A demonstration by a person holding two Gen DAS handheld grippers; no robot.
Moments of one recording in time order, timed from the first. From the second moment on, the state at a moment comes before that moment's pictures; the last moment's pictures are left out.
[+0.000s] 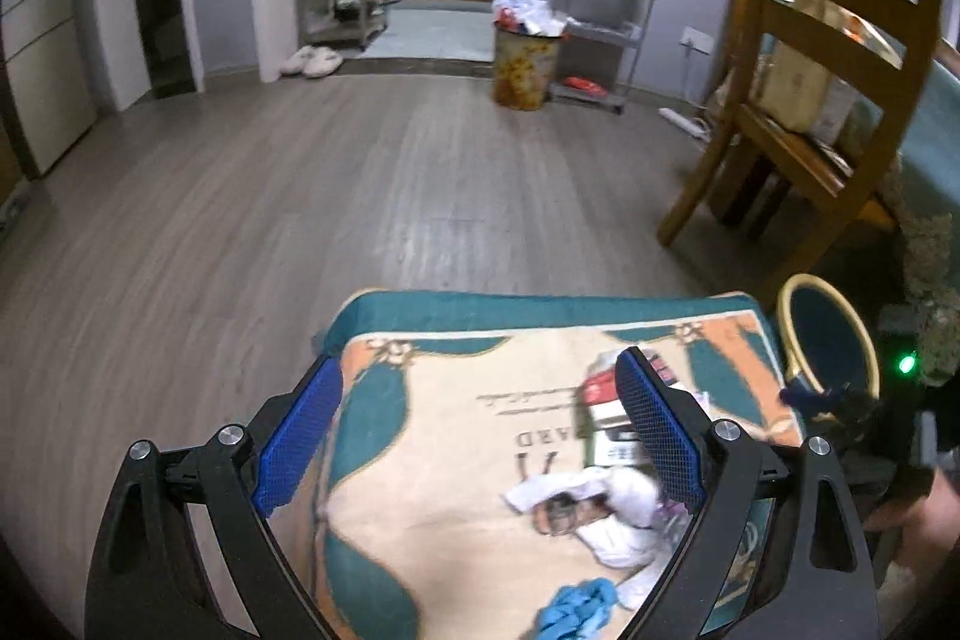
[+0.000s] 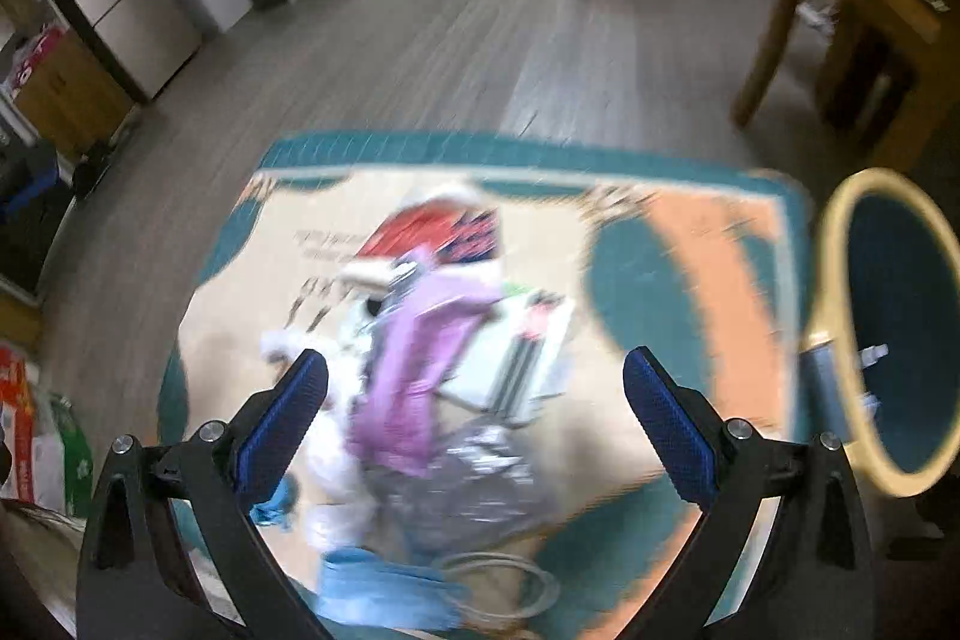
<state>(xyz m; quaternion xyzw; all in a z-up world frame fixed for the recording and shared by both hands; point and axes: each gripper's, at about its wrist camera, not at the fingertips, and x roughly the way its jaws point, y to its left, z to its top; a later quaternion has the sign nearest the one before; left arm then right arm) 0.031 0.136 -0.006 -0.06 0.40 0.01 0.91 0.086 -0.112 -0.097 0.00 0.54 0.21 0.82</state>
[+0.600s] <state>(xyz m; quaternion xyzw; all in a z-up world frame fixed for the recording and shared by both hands) 0.088 0.088 -0.052 -0.03 0.44 -0.03 0.90 0.101 -0.146 -0.055 -0.06 0.53 0.22 0.82</state>
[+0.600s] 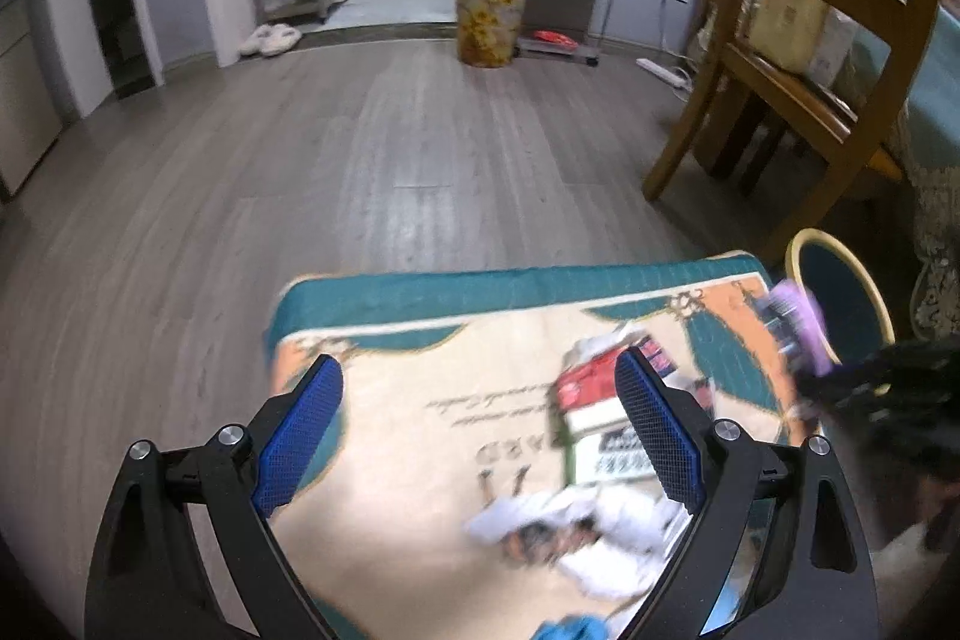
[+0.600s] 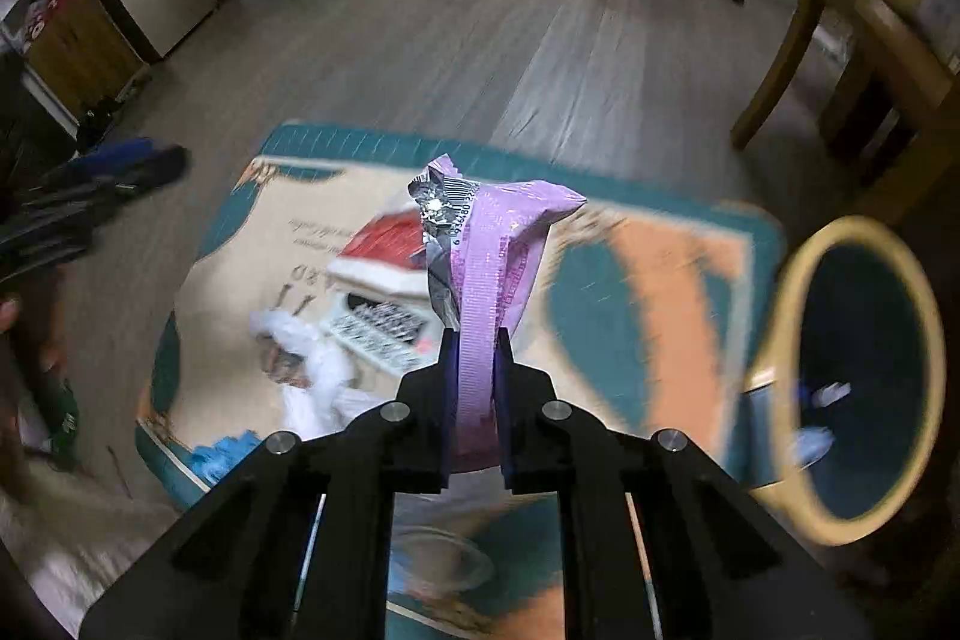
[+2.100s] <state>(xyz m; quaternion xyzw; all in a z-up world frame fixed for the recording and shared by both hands) 0.169 0.003 -0.160 -0.03 0.58 -0.06 0.81 0.129 -0.262 -0.070 0.00 0.54 0.16 0.83</state>
